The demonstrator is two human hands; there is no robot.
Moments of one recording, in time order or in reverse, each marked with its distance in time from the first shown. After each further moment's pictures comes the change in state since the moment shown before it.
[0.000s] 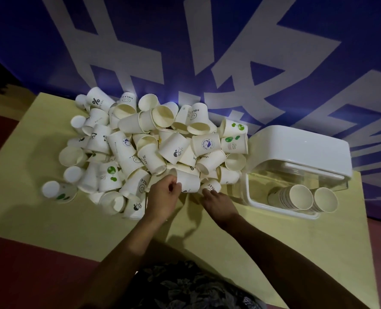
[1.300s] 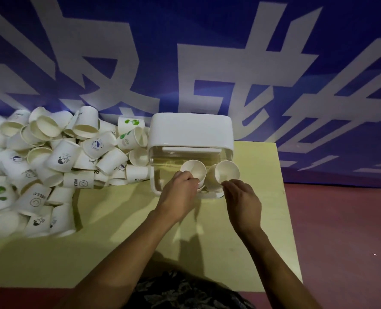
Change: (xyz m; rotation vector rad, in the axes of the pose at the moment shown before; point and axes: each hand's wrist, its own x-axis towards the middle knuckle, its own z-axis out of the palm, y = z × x) left_hand -0.082 0.199 0.251 0.516 -0.298 0.613; right_hand -0.264 0.203 0.012 0.484 0.632 0.749
